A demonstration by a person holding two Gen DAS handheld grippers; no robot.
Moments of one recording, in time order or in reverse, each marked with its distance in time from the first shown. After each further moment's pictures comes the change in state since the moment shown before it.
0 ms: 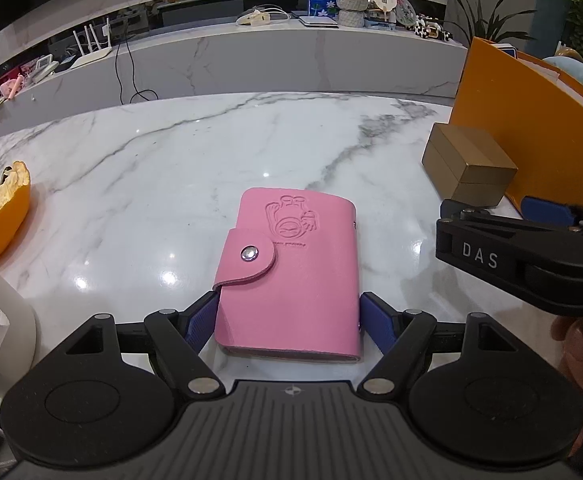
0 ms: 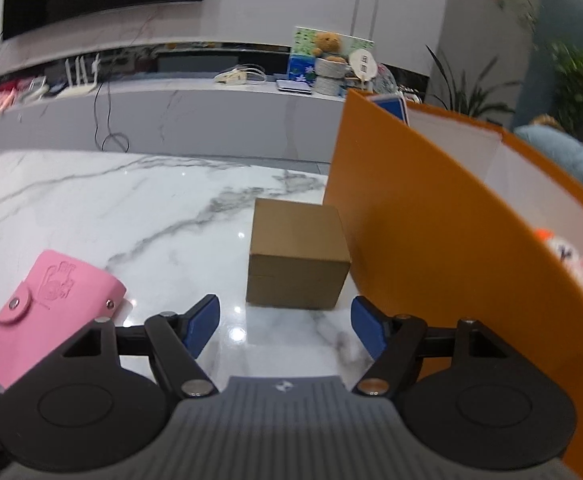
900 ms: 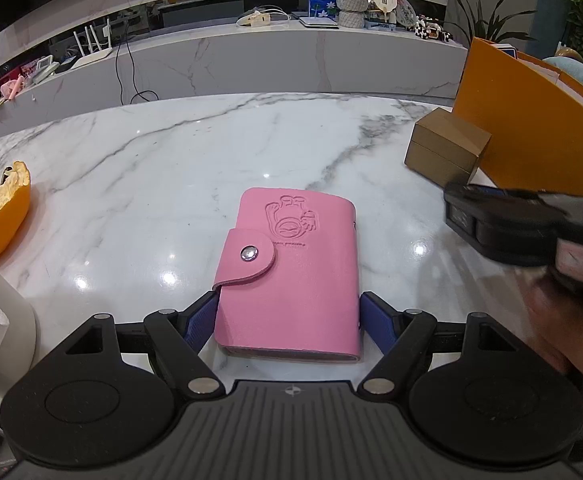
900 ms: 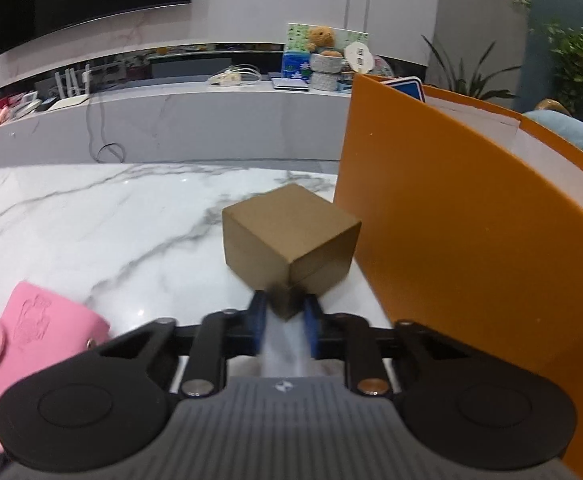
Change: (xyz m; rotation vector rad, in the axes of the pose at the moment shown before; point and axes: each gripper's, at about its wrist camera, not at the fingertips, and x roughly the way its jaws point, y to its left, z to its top) left arm 0.001 0.000 0.000 -0.001 -0.002 0.002; right arm 0.024 0.002 0.006 0.002 0.006 0.031
